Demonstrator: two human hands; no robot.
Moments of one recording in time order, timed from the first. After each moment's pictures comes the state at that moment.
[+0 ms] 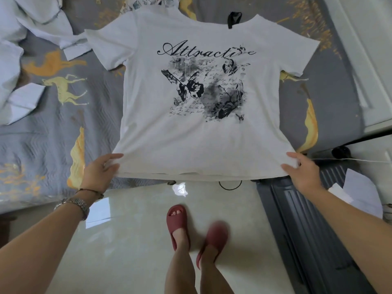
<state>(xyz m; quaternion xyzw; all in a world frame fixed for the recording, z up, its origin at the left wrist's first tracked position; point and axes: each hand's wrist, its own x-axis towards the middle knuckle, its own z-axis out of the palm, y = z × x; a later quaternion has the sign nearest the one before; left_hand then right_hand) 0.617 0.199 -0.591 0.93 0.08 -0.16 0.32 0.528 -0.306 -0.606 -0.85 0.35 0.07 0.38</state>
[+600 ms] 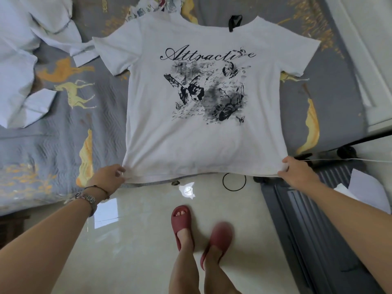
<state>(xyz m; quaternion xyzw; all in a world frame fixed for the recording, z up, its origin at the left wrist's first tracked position) 0.615 0.193 -0.580 0.93 0.11 -0.32 0.15 0.538 -0.301 -0.587 -0.90 0.27 0.29 0.17</state>
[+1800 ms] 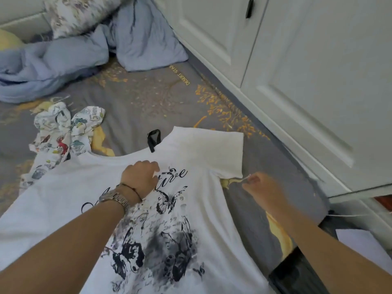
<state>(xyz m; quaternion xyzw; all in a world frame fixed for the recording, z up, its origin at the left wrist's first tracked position) 0.995 -0.189 -0.534 0.93 -0.32 -0.18 -0.02 0.789 -0.428 -0.549 -0.79 0.46 0.06 0.40</state>
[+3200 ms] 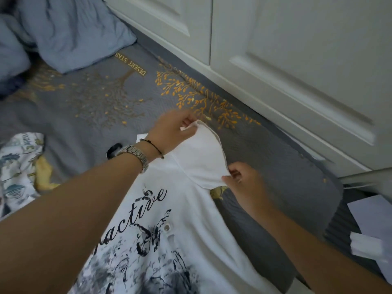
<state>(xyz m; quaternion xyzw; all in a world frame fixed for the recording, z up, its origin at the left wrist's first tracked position) 1.055 -0.388 -0.564 0.78 -0.51 -0.20 0.30 0.833 -0.437 -0.605 -0.78 0.42 -0.10 0.45</state>
